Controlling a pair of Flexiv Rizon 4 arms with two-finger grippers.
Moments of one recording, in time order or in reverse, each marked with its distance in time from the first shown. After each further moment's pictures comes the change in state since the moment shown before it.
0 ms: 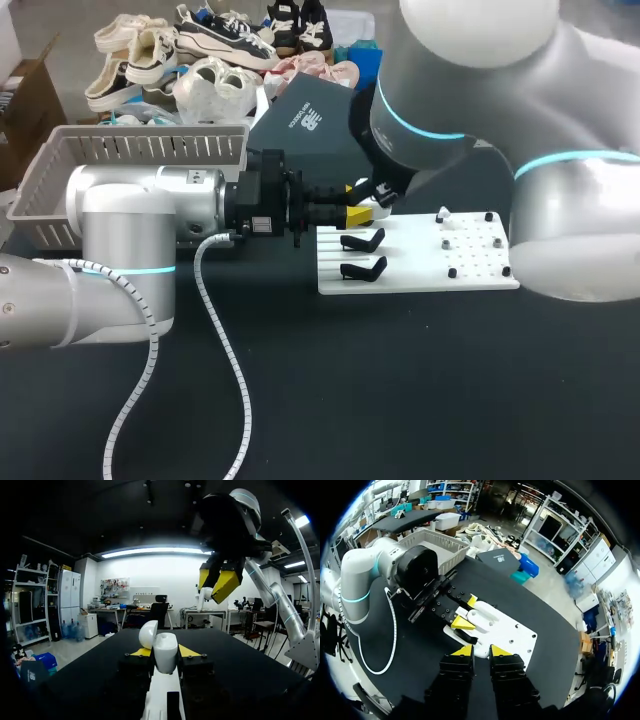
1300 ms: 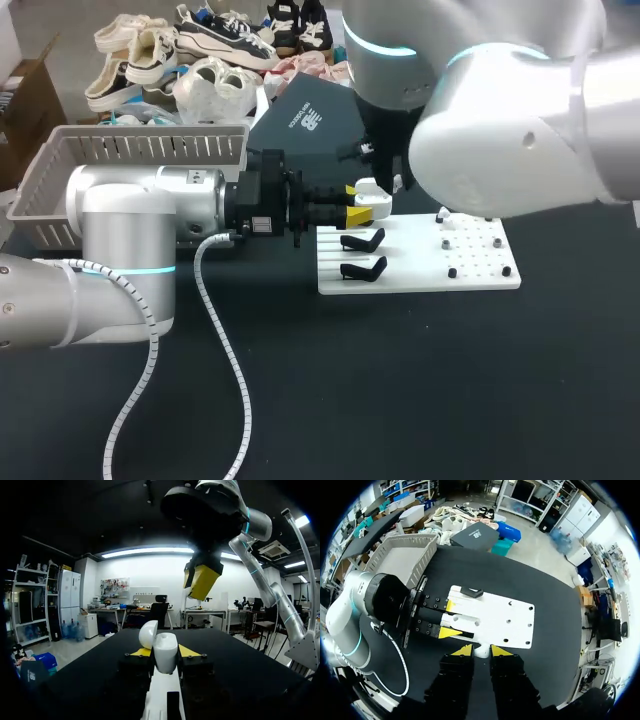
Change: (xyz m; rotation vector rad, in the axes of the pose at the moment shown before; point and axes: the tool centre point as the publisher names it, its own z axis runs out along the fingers) left arm 0.000 0.000 0.000 0.000 0.000 0.000; right arm -0.011 -0.012 0.007 0.038 0.251 0.354
